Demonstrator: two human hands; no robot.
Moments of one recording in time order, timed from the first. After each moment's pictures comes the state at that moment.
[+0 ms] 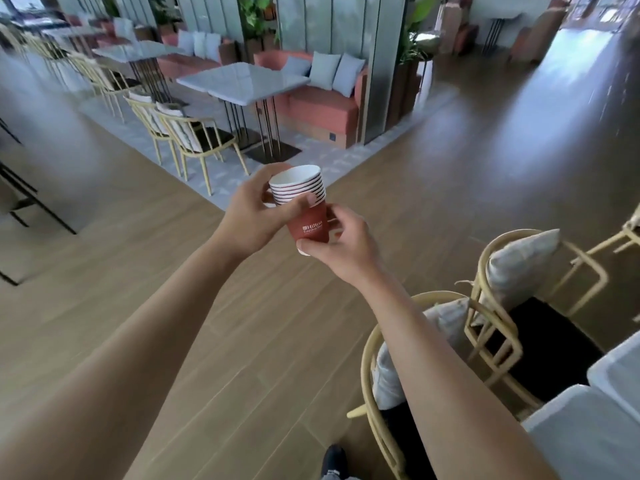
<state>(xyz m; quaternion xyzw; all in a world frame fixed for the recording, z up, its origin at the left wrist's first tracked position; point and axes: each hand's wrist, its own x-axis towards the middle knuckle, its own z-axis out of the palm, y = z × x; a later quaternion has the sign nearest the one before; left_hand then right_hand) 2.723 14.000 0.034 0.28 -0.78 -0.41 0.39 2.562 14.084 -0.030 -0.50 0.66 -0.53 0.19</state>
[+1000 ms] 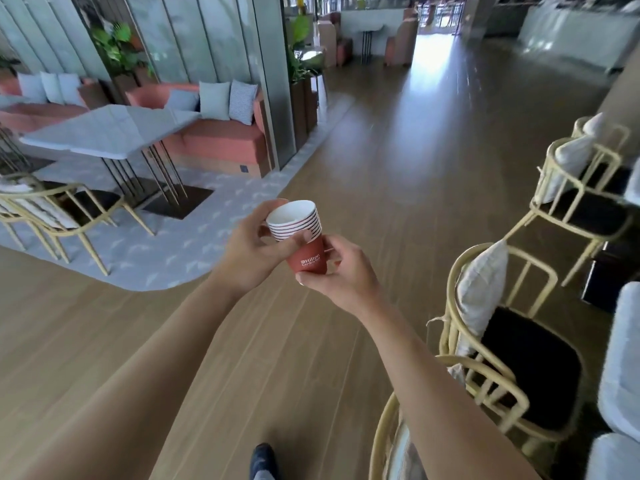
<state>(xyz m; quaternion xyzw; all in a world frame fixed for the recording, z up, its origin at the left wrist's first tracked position) 2.460 13.762 -0.010 0.16 -0.80 -0.50 0.29 2.338 13.904 -0.069 -0.39 0.72 -0.56 0.13</state>
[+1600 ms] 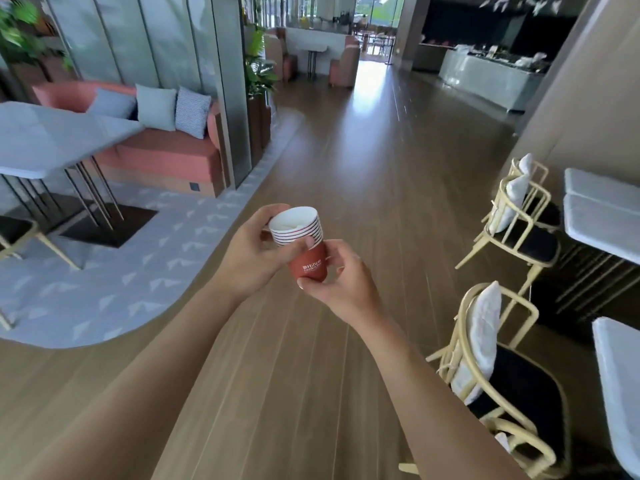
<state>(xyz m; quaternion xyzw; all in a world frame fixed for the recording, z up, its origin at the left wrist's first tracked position) 2.386 13.501 0.008 0.10 -0.78 -0.55 0.28 2.292 13.668 -0.039 -0.33 0.78 -0.52 0.00</state>
